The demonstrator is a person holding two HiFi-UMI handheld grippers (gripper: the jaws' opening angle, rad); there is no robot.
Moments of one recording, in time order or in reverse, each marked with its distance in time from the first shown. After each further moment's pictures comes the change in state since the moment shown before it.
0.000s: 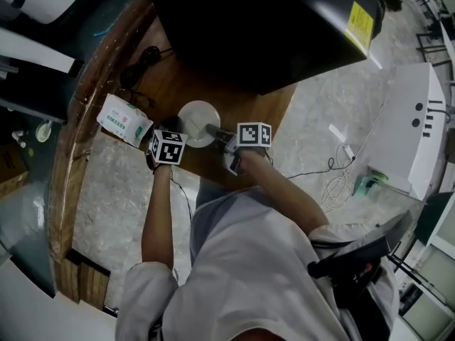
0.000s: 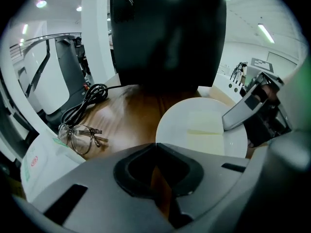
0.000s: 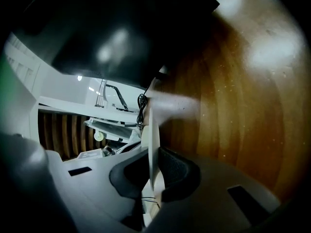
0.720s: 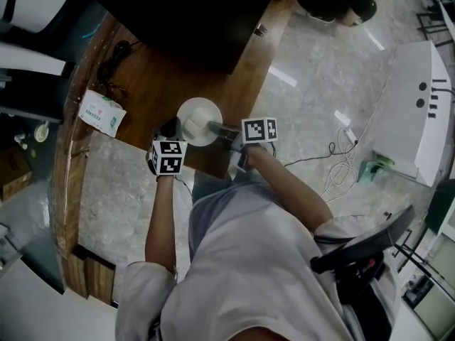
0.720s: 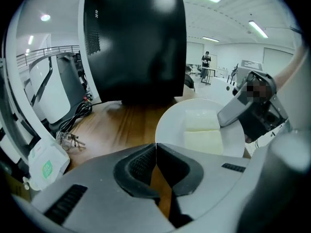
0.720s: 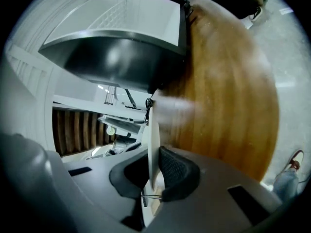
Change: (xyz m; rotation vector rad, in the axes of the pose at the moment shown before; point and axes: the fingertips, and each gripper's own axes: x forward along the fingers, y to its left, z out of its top) left arm -0.023 -0.162 0.024 0.034 -0.115 0.048; right arm -0.159 -0.039 -0.014 -0.041 0.027 0.086
